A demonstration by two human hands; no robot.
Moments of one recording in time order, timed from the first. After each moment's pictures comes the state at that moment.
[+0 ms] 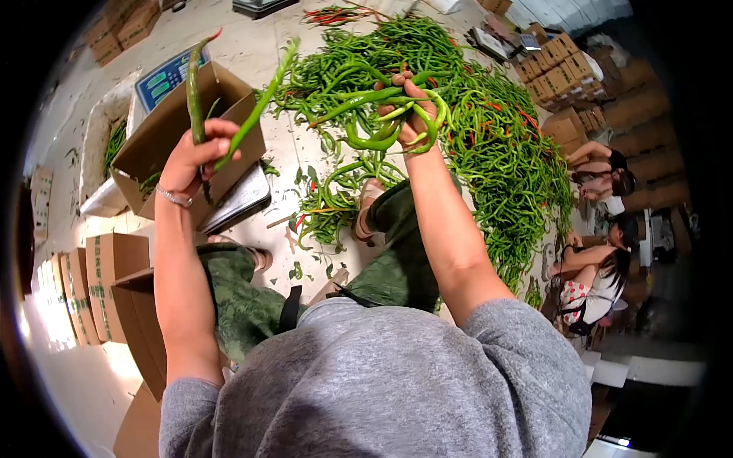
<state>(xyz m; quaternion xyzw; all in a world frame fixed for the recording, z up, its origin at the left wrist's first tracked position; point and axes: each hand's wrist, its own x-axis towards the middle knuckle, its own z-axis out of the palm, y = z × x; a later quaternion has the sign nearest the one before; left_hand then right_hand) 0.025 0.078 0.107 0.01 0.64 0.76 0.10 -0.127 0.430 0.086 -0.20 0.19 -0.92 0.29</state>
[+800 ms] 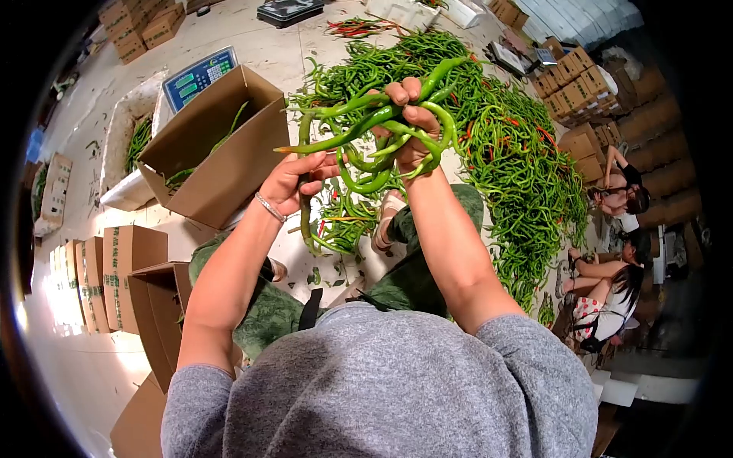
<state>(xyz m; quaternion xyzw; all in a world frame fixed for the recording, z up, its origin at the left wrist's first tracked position) 0.022 0.170 0.064 0.02 0.31 0.93 0.22 -0.062 0.357 0.136 -0.32 0.20 -0.89 0.26</state>
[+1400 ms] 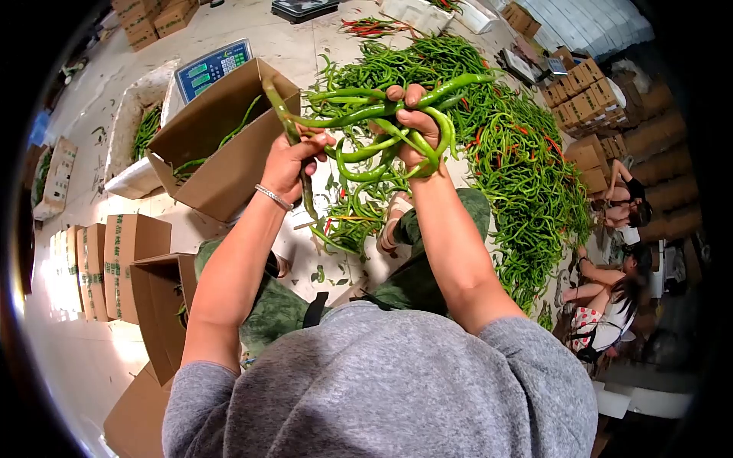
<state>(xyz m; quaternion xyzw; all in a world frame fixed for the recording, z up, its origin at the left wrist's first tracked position) 0.017 0.158 0.075 -0.05 0.45 0.89 0.00 -0.075 0.348 0.116 -0.31 0.29 -0.88 0.23</state>
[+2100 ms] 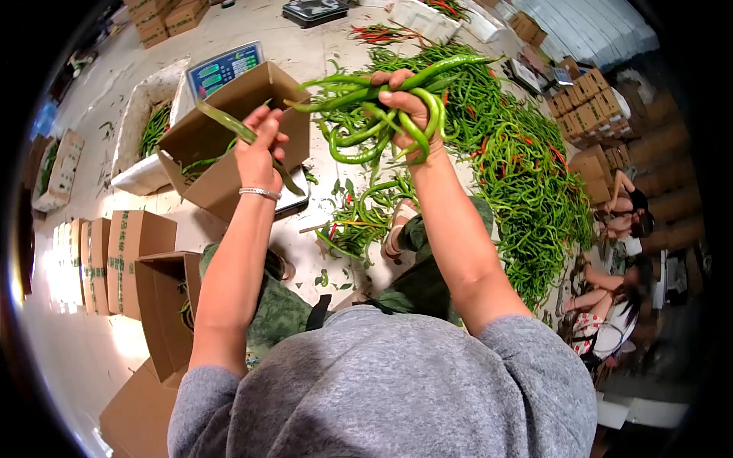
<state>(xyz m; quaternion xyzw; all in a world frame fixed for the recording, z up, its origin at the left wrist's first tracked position) 0.017 0.118 0.079 -0.15 0.40 0.87 -0.26 -0.089 0.318 0.141 -0.26 0.39 -0.85 0.21</state>
